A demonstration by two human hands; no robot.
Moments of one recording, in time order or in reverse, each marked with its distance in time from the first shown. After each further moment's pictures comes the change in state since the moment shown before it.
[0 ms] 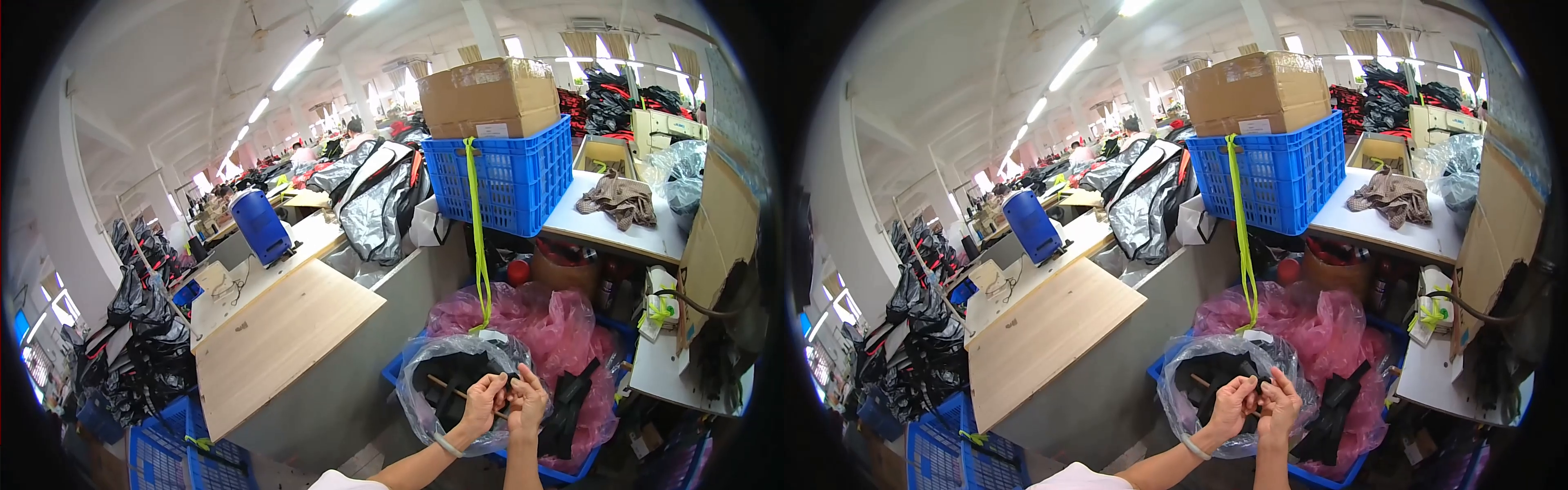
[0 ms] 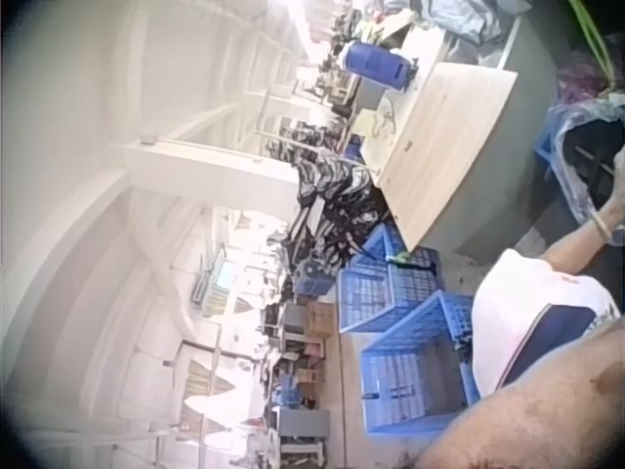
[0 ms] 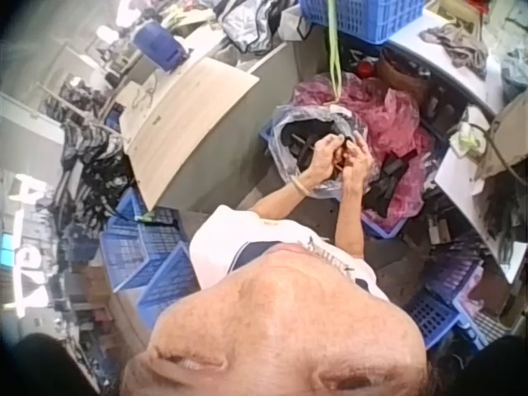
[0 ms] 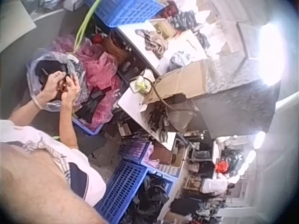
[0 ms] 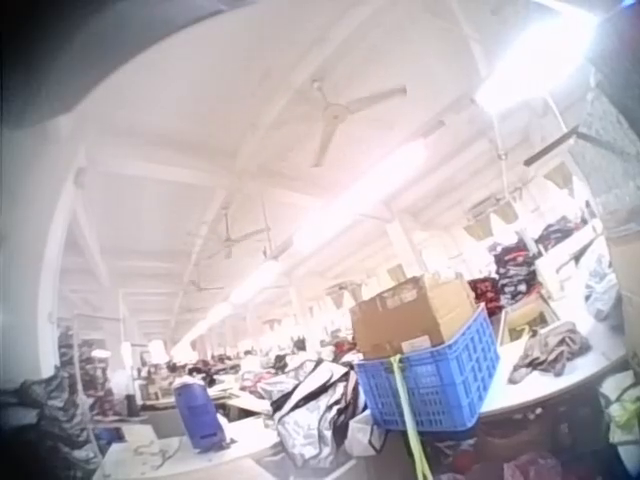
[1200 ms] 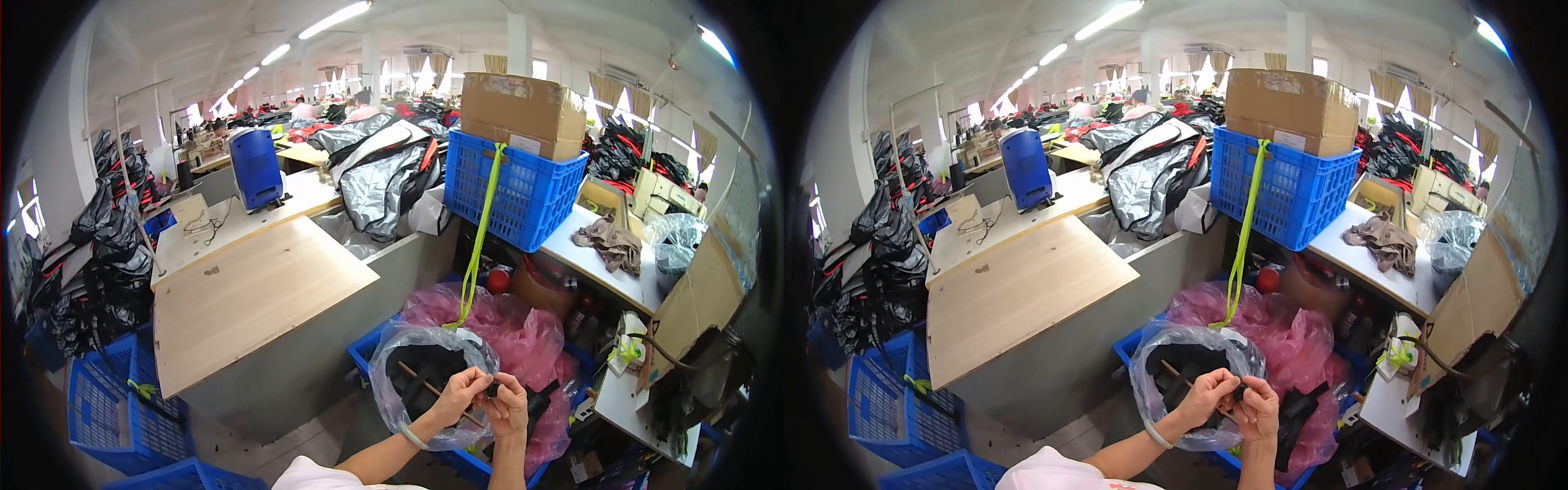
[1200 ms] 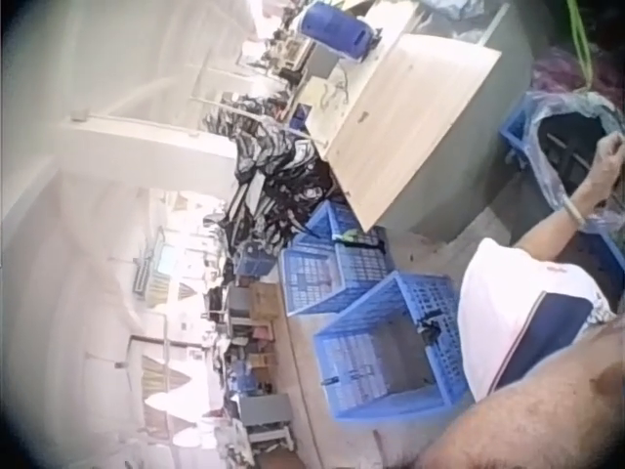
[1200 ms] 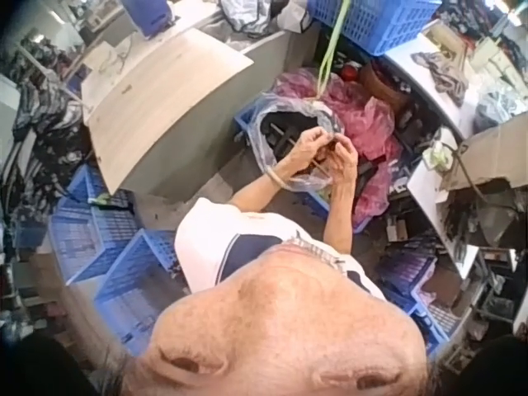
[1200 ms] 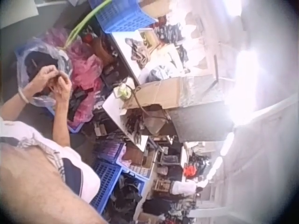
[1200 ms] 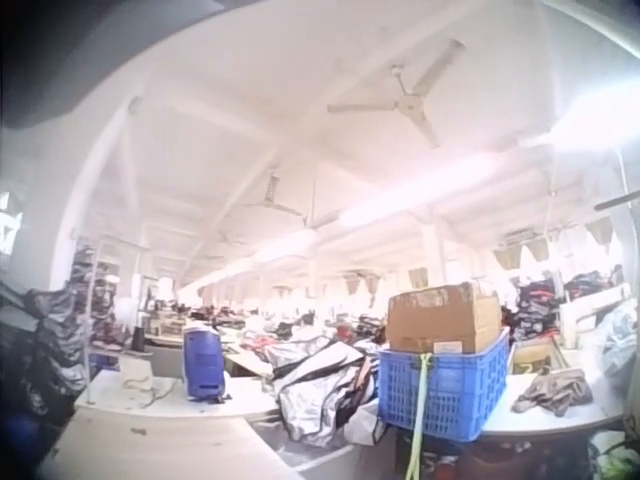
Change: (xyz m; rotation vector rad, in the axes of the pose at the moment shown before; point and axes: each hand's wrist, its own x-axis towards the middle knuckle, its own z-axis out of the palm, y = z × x) left_hand -0.013 0.053 -0.015 0.121 -0.255 0.034; right_hand -0.015 -0.013 0.025 0.002 -0.467 0.235
